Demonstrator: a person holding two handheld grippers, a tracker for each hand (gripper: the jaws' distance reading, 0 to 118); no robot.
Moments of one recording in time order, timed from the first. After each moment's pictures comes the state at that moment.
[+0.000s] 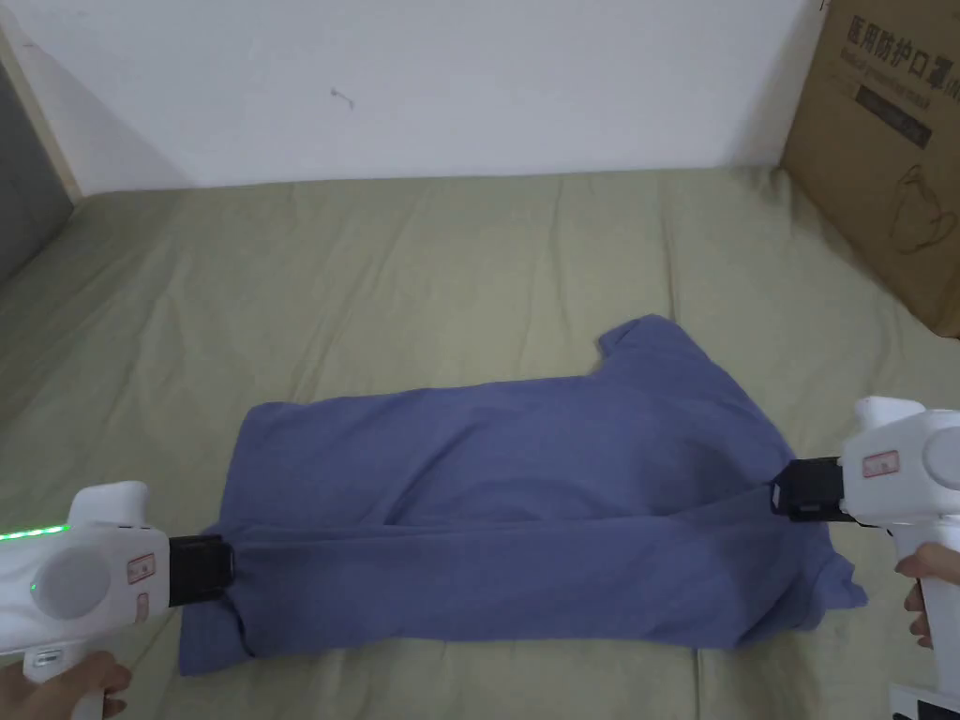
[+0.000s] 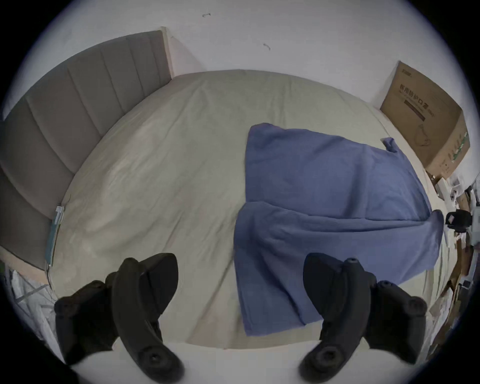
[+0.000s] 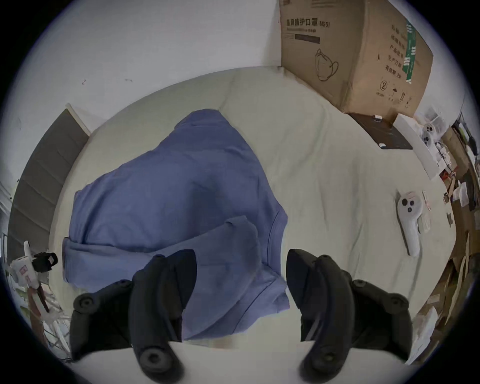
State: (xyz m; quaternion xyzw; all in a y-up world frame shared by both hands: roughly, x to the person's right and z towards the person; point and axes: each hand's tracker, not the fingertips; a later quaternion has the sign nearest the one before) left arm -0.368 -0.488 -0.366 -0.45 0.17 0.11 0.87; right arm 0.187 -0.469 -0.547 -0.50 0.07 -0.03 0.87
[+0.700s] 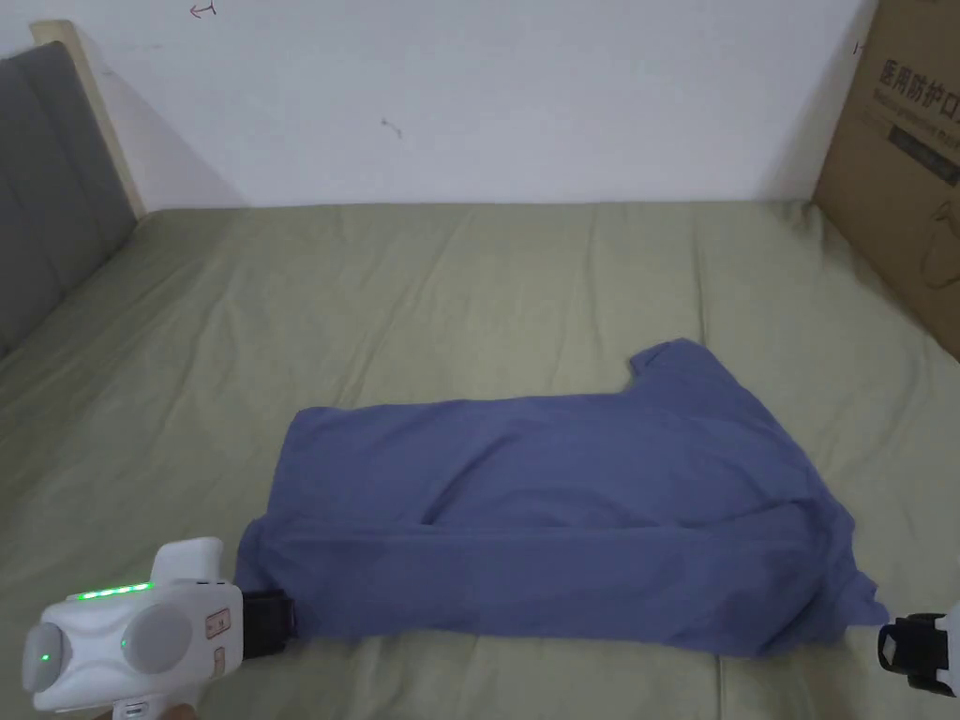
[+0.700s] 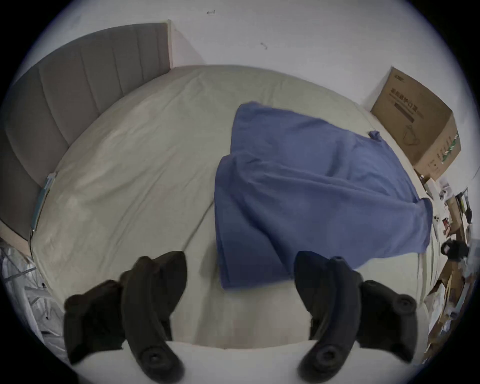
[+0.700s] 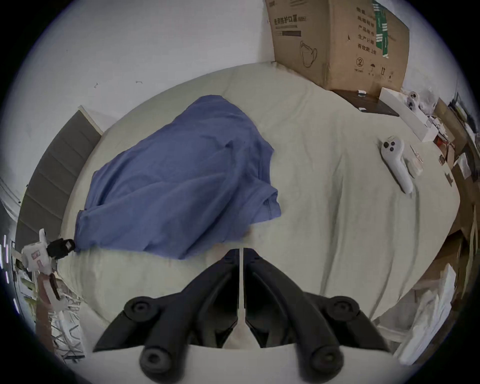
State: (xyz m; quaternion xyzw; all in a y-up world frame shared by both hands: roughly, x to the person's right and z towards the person) left arm -0.373 -0.551 -0.344 -0.47 0.16 0.14 0.86; right arm 0.218 -0.483 -0.432 -0.49 0.08 -0.06 0.86
